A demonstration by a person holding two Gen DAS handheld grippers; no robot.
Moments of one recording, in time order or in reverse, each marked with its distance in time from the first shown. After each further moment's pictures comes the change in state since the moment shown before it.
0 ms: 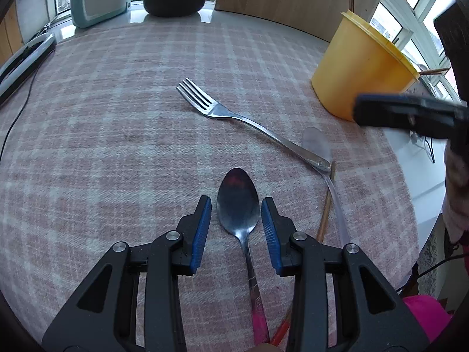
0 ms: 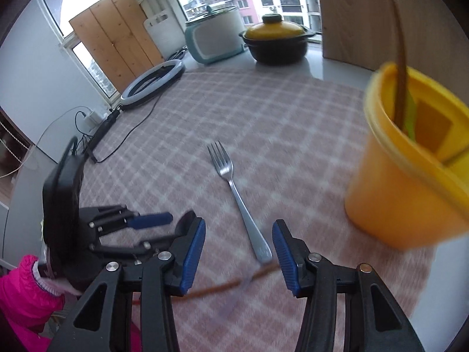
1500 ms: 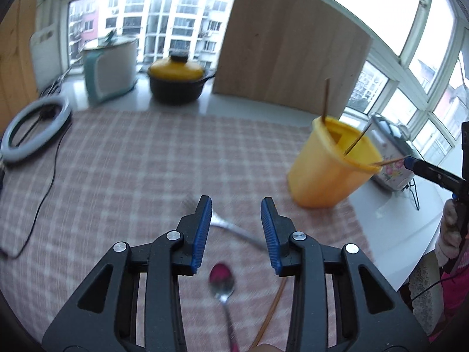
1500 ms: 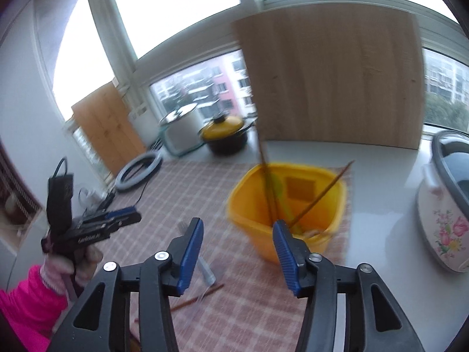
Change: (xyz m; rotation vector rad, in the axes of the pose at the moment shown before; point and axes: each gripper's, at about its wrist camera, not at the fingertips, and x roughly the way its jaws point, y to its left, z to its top) left arm -0.093 -0.007 0.060 -0.039 -0.260 -0.007; right arm -0.152 -0.059 -0.029 0.094 -0.352 -0.062
